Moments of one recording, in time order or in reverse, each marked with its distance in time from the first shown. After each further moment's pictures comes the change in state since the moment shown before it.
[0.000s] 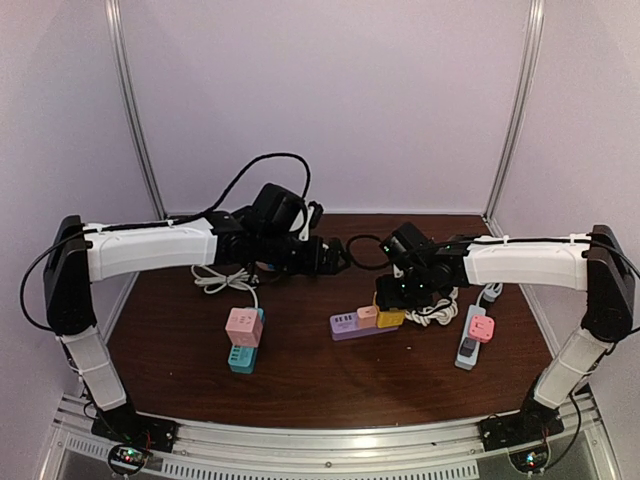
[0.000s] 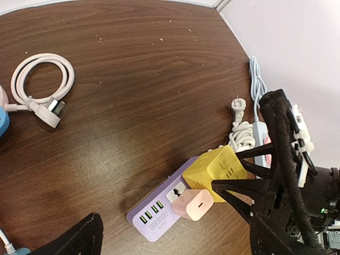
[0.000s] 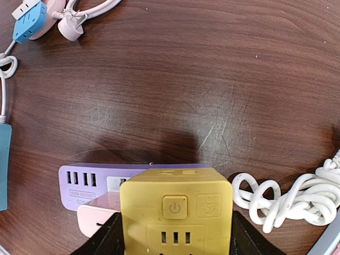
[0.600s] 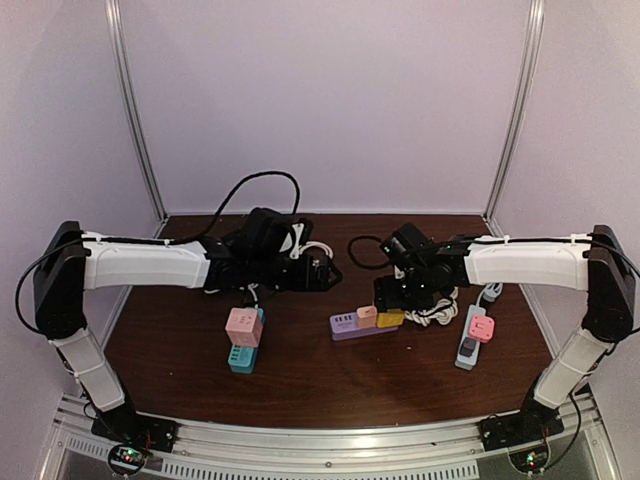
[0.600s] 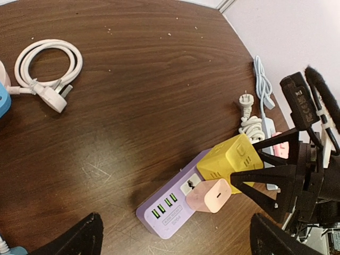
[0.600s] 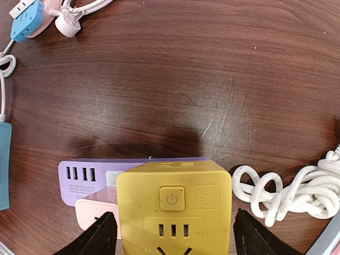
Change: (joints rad) left arm 0.000 -0.065 -0.239 0.214 -0.015 -0.009; right arm 0.000 -0.003 0.000 -0.019 -0.009 0.023
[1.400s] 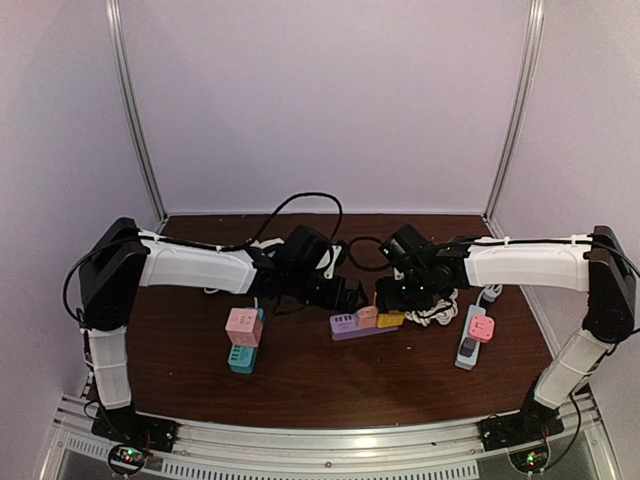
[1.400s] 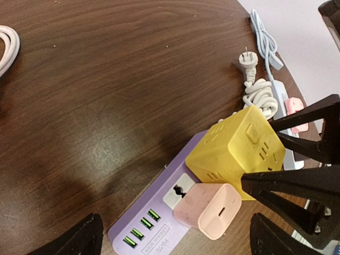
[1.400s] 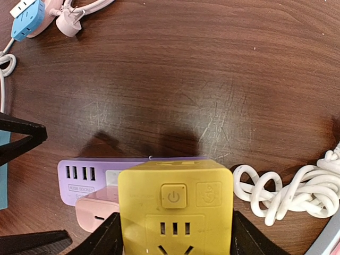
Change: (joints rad) left arm -0.064 0.256 0.174 -0.013 0.063 0.097; right arm 0.012 -0.006 -0.006 0.004 0.016 0.005
